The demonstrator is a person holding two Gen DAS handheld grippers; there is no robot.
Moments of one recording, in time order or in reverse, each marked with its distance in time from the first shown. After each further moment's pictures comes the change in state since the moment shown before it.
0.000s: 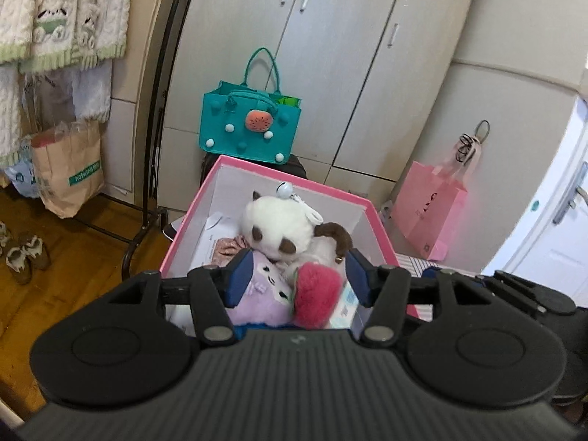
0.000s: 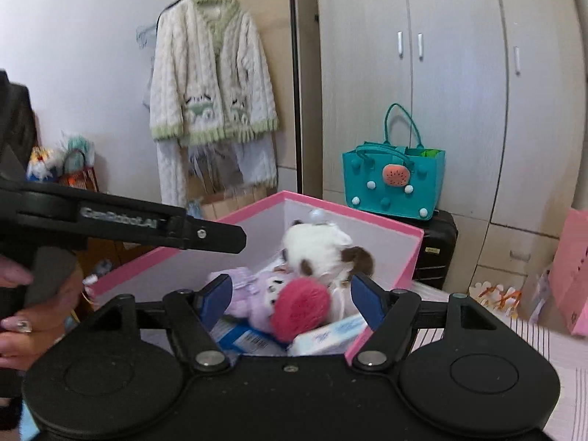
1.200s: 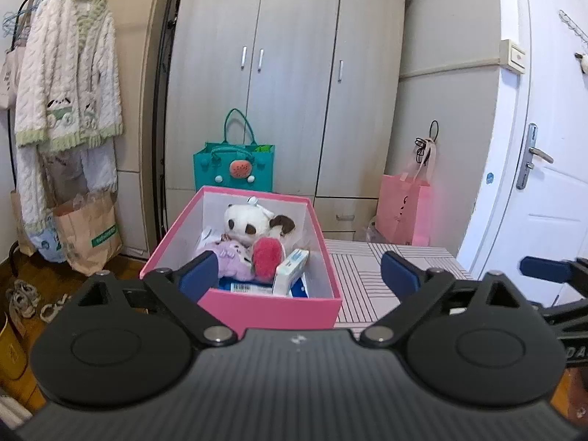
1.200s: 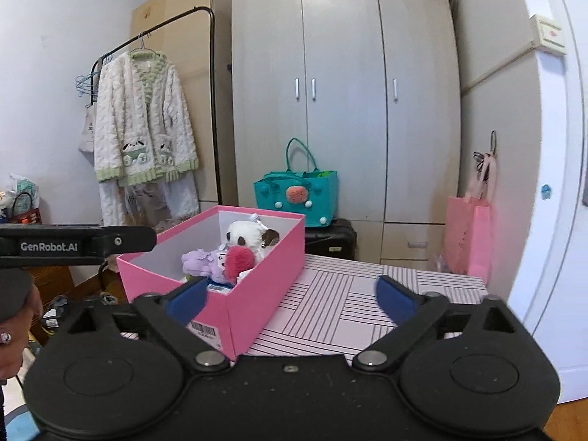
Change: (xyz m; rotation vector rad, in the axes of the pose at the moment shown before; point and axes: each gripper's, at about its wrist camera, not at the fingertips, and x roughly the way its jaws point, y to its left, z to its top) left arm -0.148 -0.086 -0.080 0.188 -0.170 0.043; right arm -0.191 0.035 -0.066 0.084 -0.135 -0.329
